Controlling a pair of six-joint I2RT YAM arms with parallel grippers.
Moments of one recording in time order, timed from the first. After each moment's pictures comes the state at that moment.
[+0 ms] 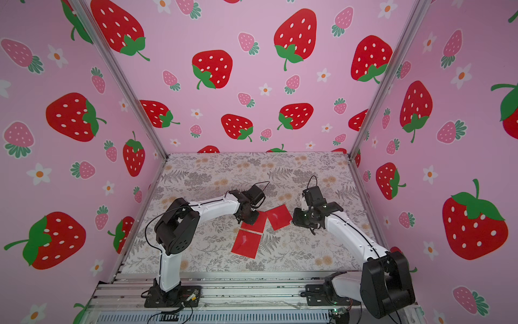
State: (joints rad) left arm -0.75 2.04 1.41 -0.74 -0.12 -0.21; right arm 0.36 1.27 0.85 -0.70 -0.19 0.47
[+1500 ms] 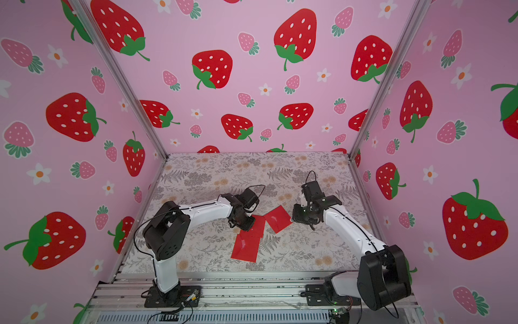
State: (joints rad) left arm -0.73 1.92 1.27 -0.71 0.05 -0.17; right arm 0.36 1.32 0.95 -0.78 -0.17 0.47
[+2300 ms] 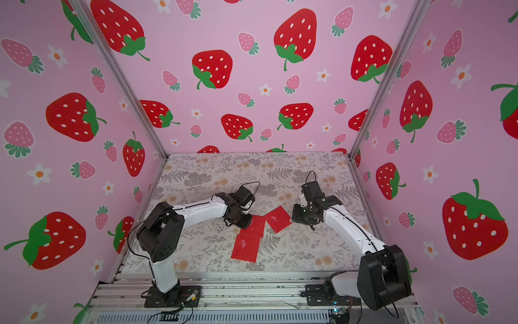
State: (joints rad) left arm -0.69 1.88 1.23 -0.67 0.10 -0.19; right arm 0.36 1.32 0.95 -0.79 -0.19 0.47
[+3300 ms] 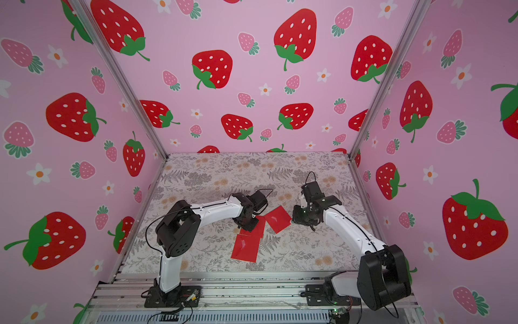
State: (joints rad) left arm -0.80 2.04 1.41 -0.88 -0.16 -0.19; right arm 0.36 1.33 0.95 -0.81 -0.19 0.46
